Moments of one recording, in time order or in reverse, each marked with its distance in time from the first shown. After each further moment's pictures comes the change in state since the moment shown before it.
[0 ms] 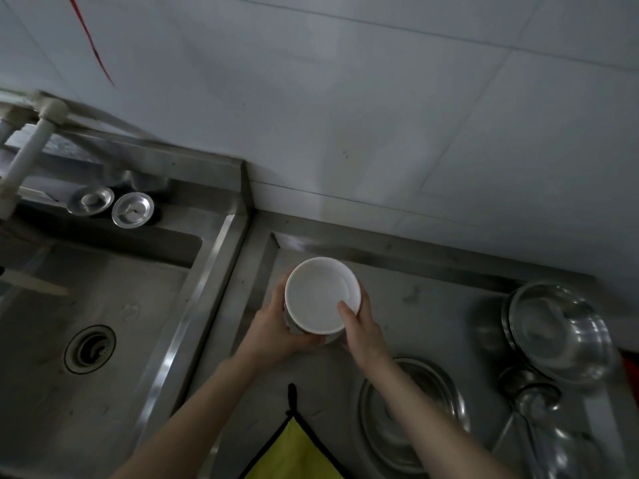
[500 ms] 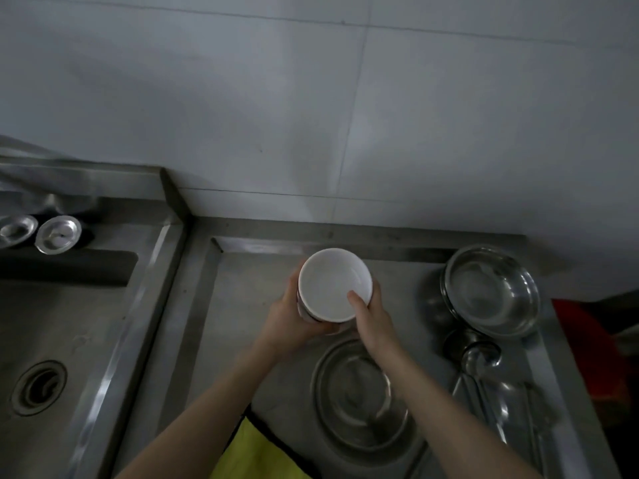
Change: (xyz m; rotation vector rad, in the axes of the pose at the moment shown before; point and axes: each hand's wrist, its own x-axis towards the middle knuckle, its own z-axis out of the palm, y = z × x) left_hand 0.024 0.052 0.107 -0.005 -0.079 0.048; right_hand -0.009 0.032 -0.105 0.014 0.208 0.040
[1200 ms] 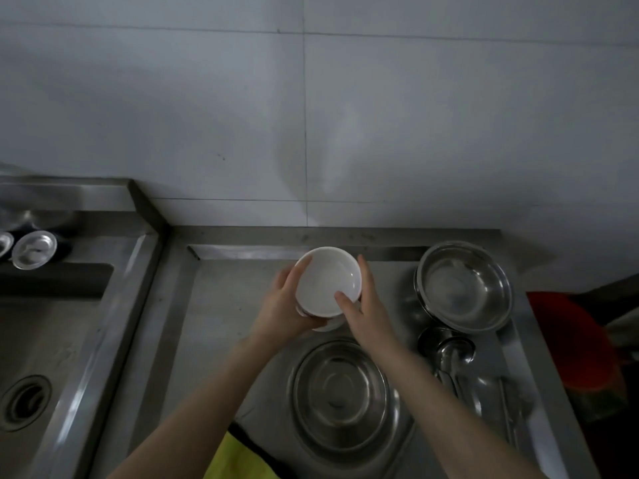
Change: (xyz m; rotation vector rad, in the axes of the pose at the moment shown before) left_hand 0.016 0.042 0.030 0.262 0.015 0.098; right_hand 0.004 0.005 -0.049 -0.072 -0.012 -0.231
